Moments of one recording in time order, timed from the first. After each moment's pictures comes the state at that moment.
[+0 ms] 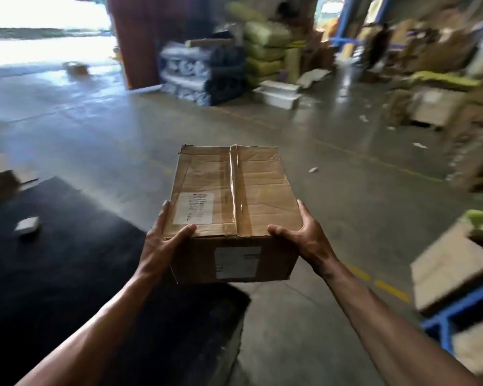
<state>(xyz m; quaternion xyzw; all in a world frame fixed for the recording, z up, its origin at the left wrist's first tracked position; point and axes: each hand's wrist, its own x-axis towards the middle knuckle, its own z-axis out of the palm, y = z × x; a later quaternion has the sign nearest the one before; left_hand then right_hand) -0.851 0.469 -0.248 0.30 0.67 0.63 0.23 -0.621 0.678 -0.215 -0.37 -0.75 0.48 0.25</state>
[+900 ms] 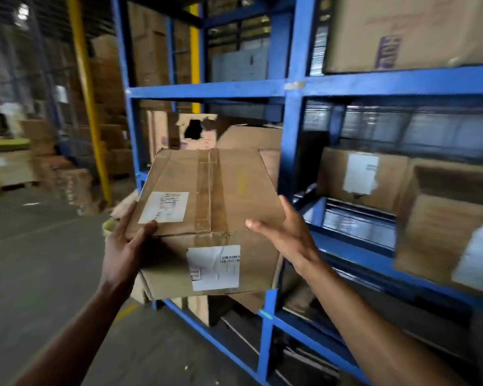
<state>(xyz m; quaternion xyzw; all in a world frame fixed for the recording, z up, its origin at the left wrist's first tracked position) -0.444 0.569 -0.095 0.64 0.21 0.53 0.52 -0.223 0.371 -0.067 -0.71 -0.40 0.04 0.58</state>
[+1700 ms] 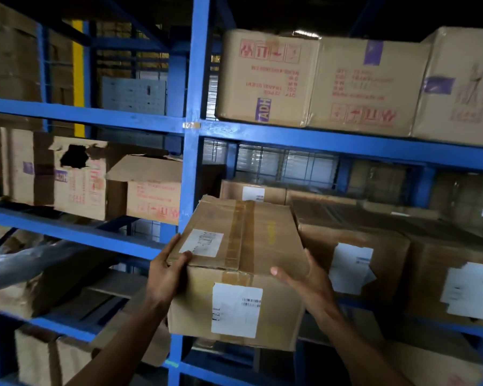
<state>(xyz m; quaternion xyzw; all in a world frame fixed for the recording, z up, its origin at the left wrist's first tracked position) -0.249 0.451 -0.090 0.66 0.05 0.32 0.68 -0.185 0.174 -0.065 -0.77 -0.17 -0.09 0.60</state>
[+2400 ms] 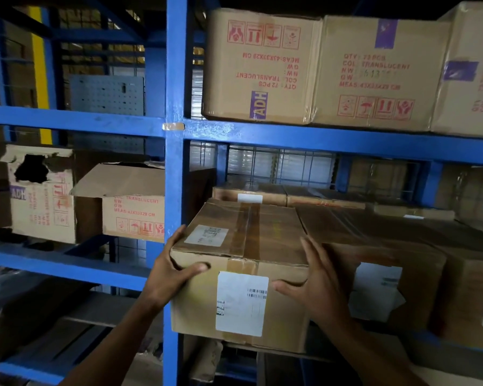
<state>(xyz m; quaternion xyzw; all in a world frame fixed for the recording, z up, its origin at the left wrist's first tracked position) -0.132 0.509 -0.069 0.76 -0.06 0.26 0.60 -0.086 0.206 -0.058 -0.92 -0.15 -0.27 0.25</state>
